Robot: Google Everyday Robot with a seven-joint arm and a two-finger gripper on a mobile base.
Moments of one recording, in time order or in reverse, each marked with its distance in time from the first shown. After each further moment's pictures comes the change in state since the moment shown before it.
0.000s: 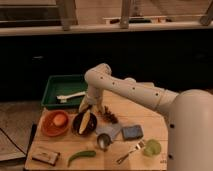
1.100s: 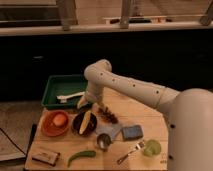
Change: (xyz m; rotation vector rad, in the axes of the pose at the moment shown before) arm 0.007 0.000 -0.021 -0.012 0.012 -0.012
